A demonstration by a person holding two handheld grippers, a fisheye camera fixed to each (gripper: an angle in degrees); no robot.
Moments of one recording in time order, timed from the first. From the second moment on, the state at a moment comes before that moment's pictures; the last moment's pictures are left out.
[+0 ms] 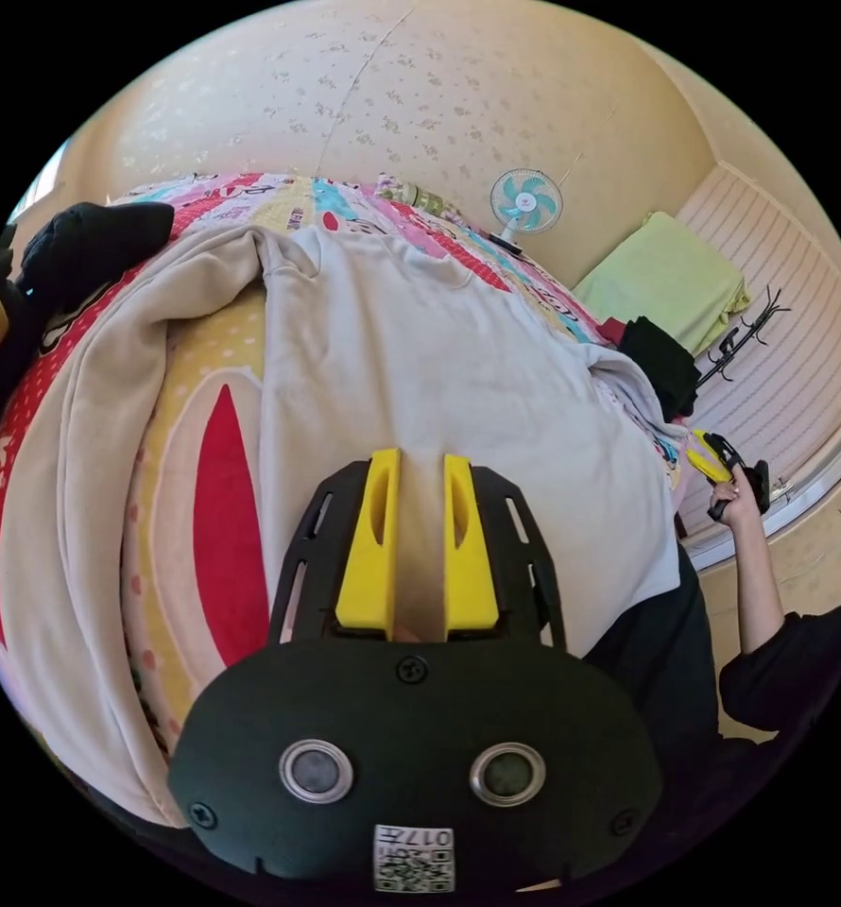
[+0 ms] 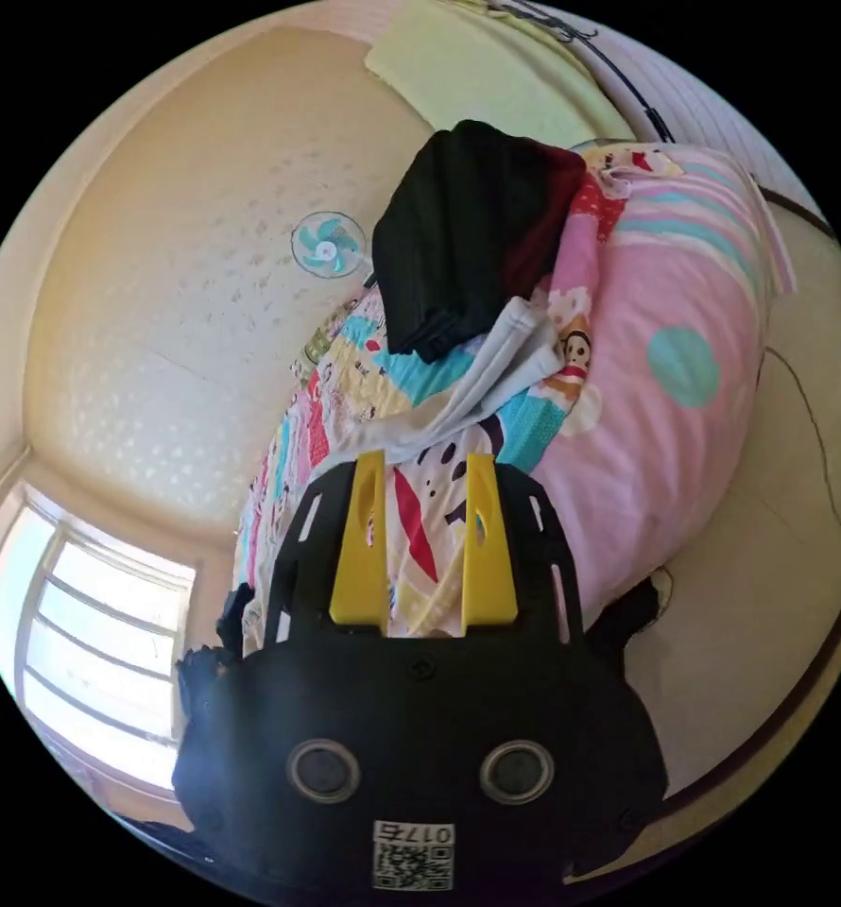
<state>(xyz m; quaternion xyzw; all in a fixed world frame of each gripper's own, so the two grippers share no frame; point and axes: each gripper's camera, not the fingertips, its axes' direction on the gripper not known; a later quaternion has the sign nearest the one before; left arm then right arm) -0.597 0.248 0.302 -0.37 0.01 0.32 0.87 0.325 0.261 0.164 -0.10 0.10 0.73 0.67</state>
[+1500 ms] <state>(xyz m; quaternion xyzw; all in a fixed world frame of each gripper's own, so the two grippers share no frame) -0.675 0.193 0.326 -0.39 0.12 0.21 0.89 0.444 0.349 0.099 -0.05 0.13 0.78 0.61</state>
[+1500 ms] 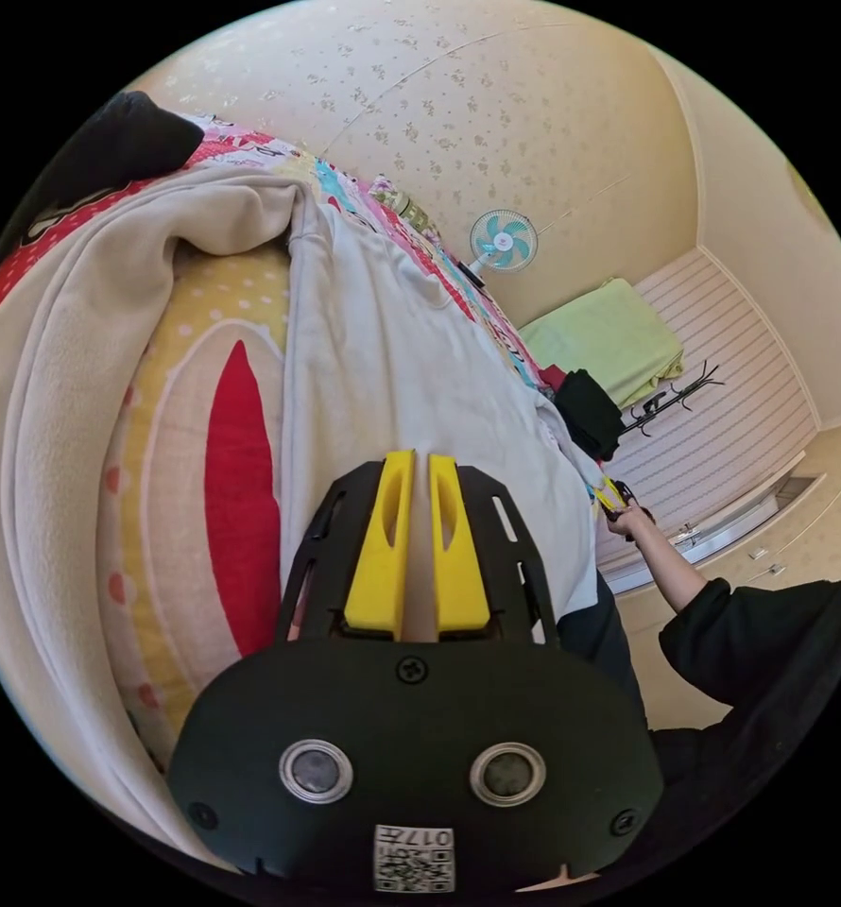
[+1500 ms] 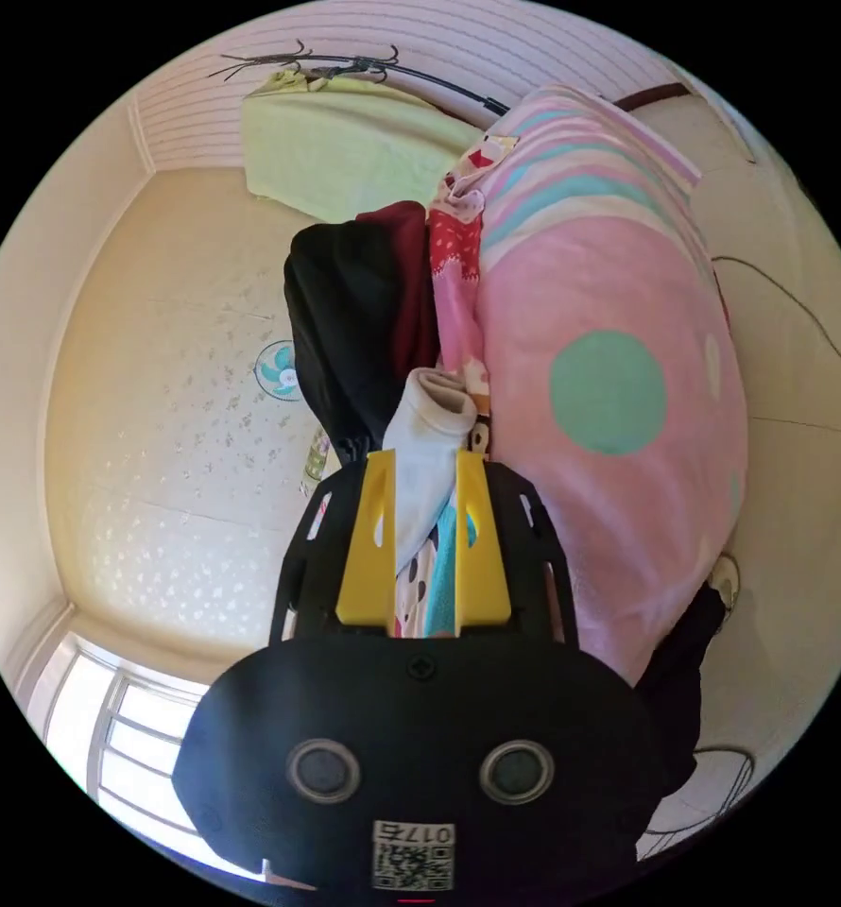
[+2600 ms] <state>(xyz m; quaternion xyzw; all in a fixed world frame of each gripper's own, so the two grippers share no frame) -0.681 0.181 0.334 -0.39 0.16 0.18 0.89 0.024 0.090 0.611 -0.31 -0.32 0.38 0.82</state>
